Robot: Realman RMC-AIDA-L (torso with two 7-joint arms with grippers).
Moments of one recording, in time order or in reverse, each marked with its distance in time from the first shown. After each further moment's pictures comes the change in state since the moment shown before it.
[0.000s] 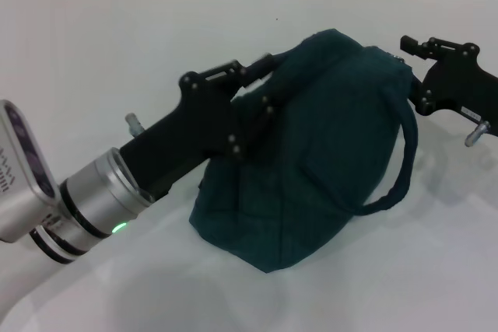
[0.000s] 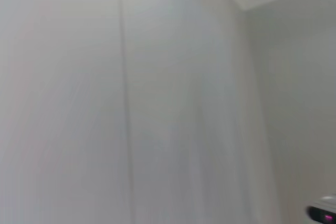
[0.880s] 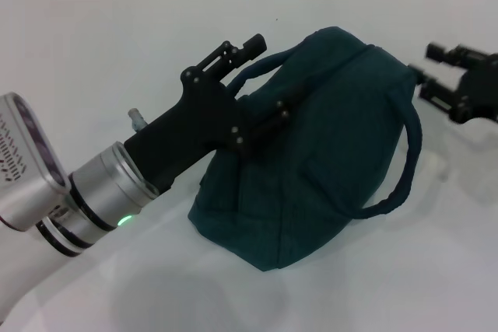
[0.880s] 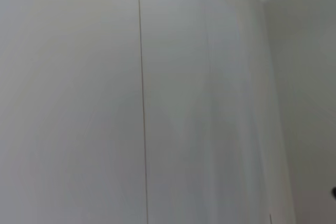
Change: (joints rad) left arm -0.007 0.002 0.000 0.019 -0.021 -0.050 0.001; right arm -0.088 -0.046 0.113 -0.131 -0.214 -0.102 0.327
